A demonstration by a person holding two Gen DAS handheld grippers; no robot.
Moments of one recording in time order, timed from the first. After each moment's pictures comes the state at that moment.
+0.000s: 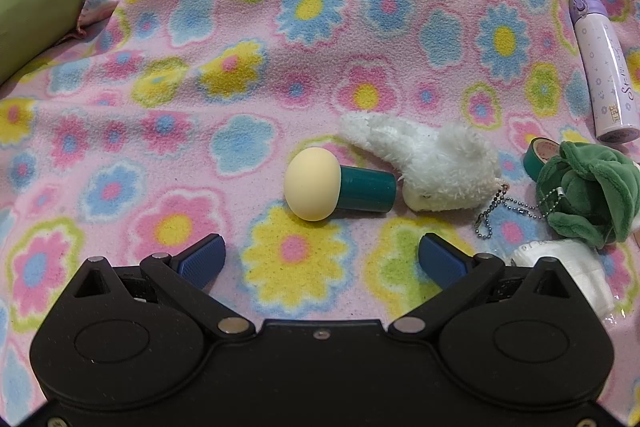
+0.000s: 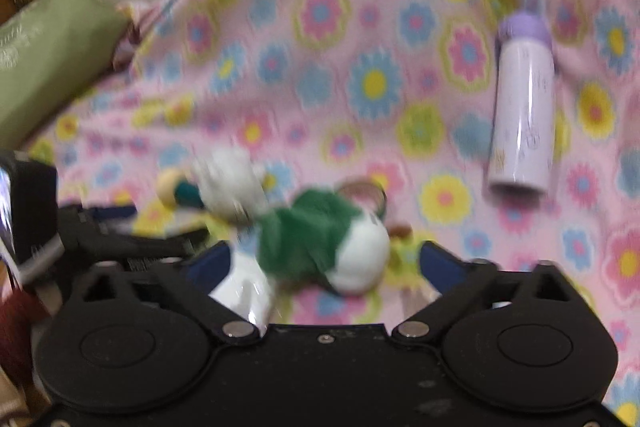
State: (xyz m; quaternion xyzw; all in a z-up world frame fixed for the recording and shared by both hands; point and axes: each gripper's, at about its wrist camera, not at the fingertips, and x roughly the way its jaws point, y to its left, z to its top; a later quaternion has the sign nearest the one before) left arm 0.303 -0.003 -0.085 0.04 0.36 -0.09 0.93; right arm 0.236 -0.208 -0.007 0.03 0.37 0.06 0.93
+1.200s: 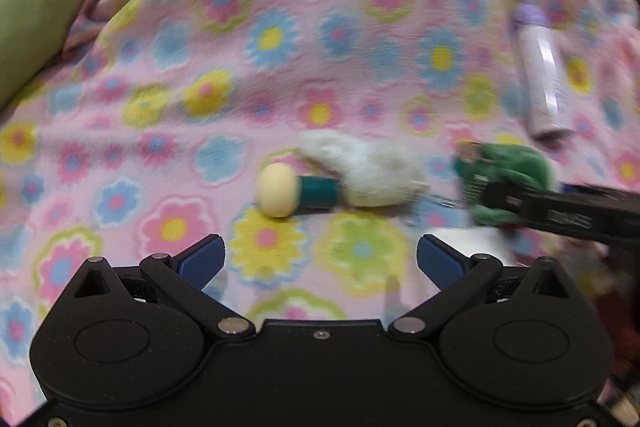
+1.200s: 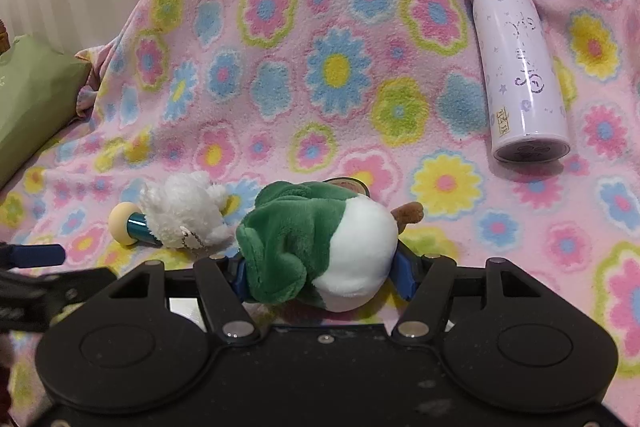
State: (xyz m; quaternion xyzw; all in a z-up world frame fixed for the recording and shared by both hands) left arm 0.262 -0.006 -0.038 0.05 0.37 -0.17 0.91; right arm 0.254 -0.229 -0.066 0.11 0.33 0.03 0.94
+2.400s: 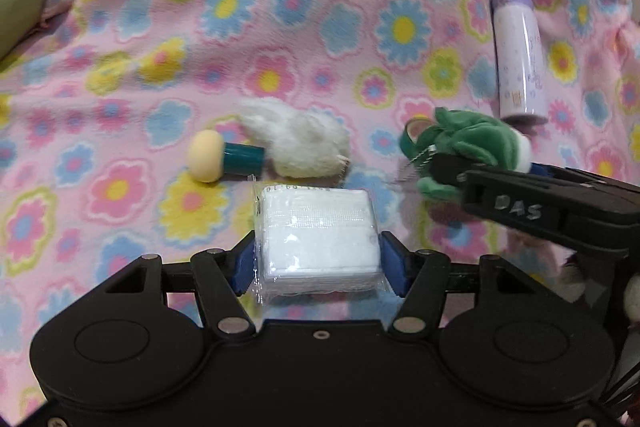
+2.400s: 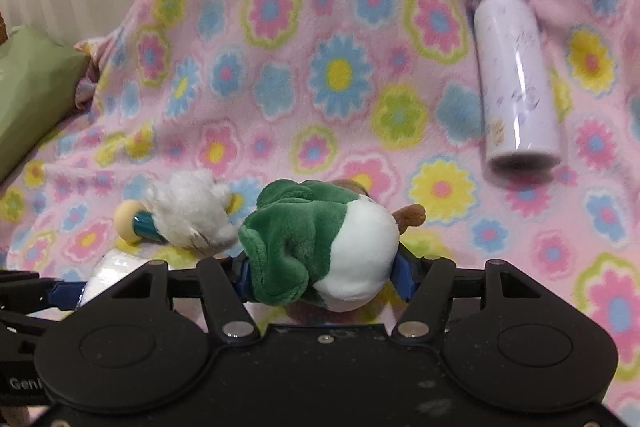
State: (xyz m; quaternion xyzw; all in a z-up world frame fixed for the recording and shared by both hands) left arm 0.251 -0.038 -0.042 0.00 0.42 -0.15 0.89; right arm 0.245 -0.225 -0.038 0.09 0.34 0.03 0.94
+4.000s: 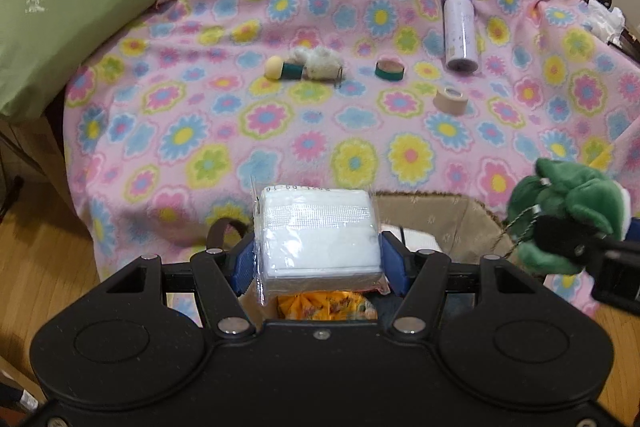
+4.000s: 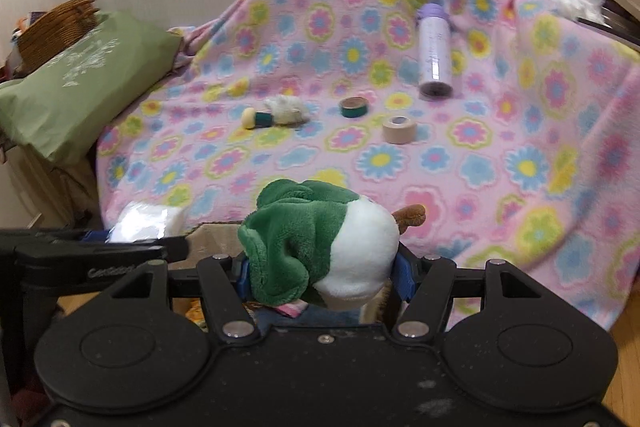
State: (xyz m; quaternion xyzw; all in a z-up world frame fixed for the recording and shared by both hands) left arm 0.012 -0.006 0.001 0.02 0.40 -0.10 0.91; right arm -0.075 -0.220 0.046 0.09 0.36 0.02 0.93
